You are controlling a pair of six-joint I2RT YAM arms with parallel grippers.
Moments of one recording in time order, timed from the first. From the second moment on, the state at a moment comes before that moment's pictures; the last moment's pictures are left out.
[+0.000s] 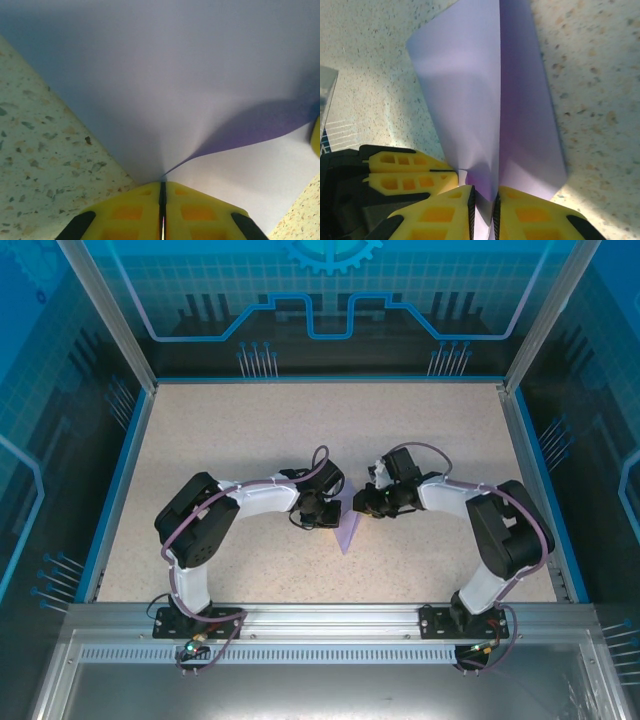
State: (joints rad) left arm -0.73 1.89 1.14 -0.49 0.21 -0.68; right arm 0.43 1.66 0.82 -0.22 -0.56 0.63
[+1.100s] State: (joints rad) left arm -0.71 1.88 1.11 -0.43 0.26 -0.69; right arm 0.57 1.61 0.81 -0.32 -0.36 0.61
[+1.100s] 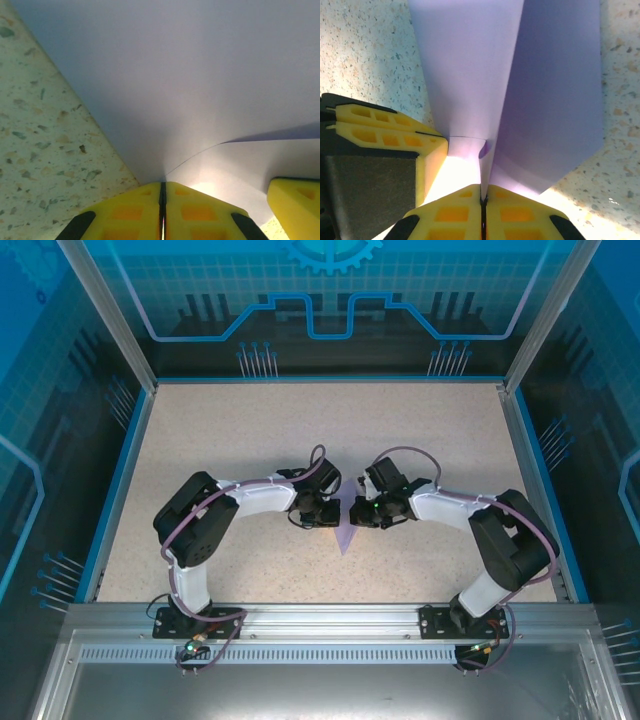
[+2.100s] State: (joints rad) left arm -0.67 1.85 1.01 -0.30 0.34 -0.69; right arm 0.60 1.65 0.84 -0.23 -0.44 0.66
